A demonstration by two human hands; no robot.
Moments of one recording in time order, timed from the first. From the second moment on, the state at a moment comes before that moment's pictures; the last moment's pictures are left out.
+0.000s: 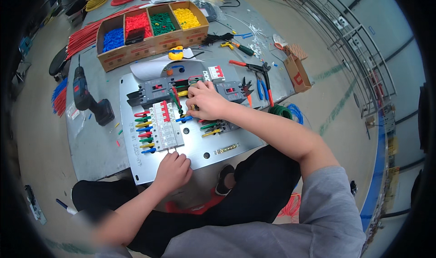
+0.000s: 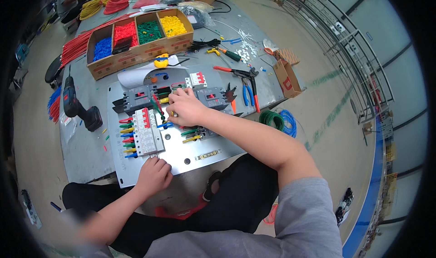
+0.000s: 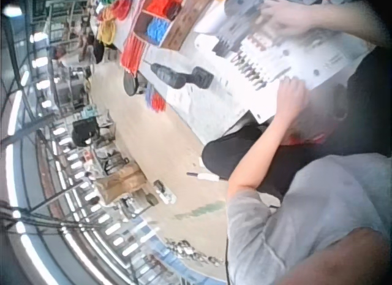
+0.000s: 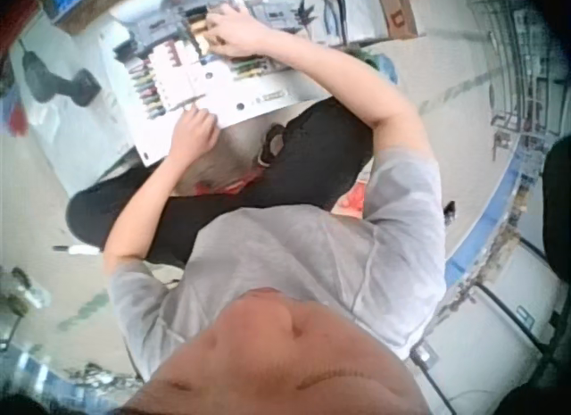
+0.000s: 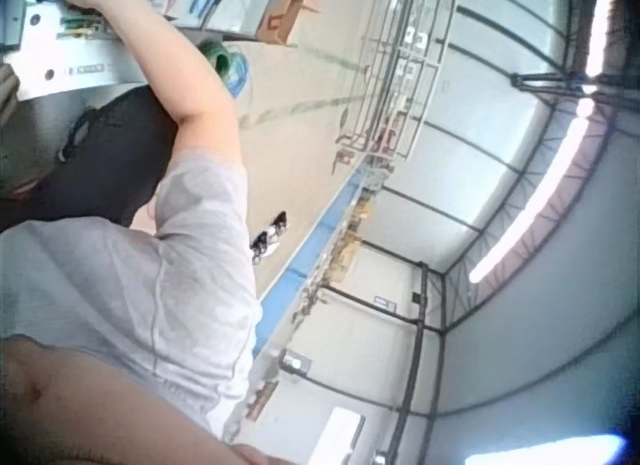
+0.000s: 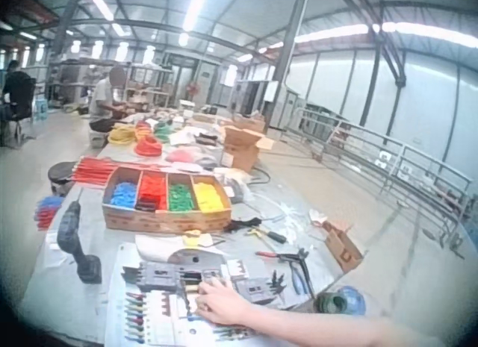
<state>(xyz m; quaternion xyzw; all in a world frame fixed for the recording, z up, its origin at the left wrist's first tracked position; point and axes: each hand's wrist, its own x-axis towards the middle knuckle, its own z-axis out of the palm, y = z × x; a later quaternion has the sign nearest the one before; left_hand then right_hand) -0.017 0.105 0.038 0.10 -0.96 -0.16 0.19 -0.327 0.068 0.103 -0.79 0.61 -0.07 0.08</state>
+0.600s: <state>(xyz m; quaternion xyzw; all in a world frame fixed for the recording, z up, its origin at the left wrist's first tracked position) -0.166 0.153 0.024 0.45 -0.80 -0.24 0.31 -0.323 0.060 0.106 -0.73 0.68 -0.04 0.11</state>
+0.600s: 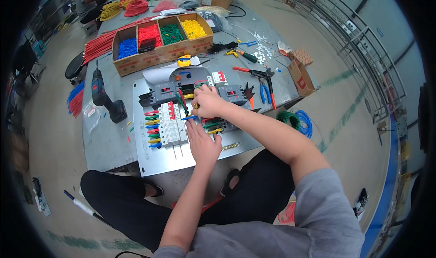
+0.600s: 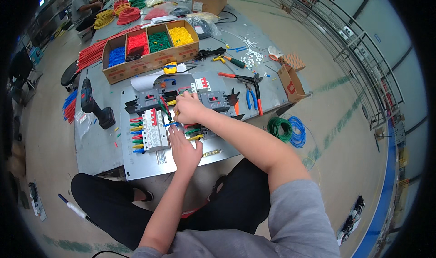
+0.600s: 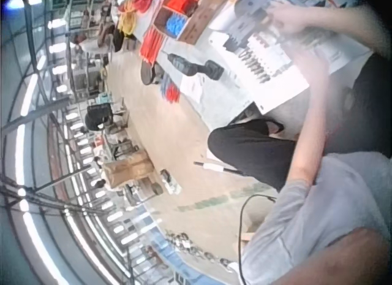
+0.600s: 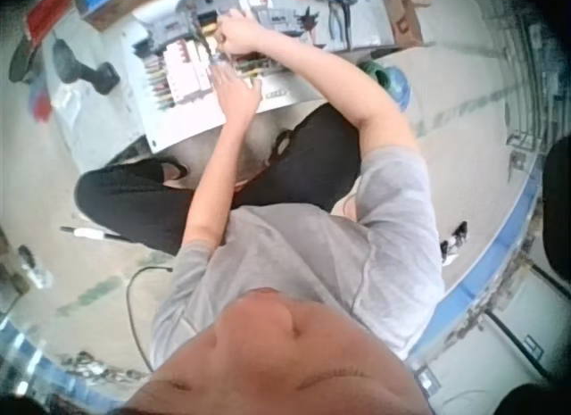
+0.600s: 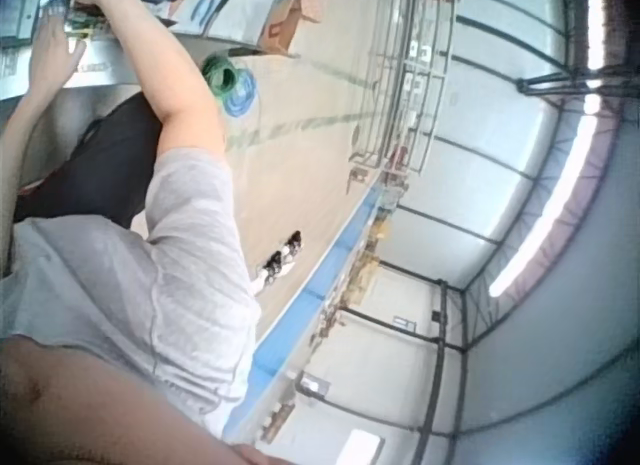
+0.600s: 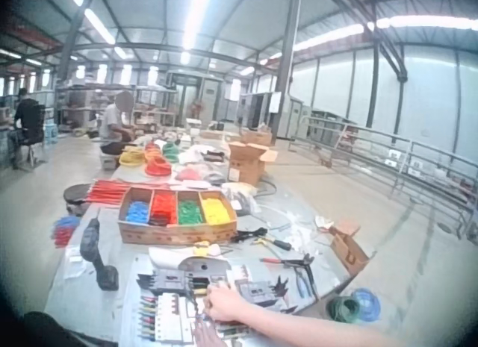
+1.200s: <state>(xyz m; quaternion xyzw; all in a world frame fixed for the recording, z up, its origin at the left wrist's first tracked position) -0.161 0.123 0.029 0.39 -0.84 -0.23 0.30 -0.345 0.062 0.123 -0.82 0.52 -0.13 0.19</state>
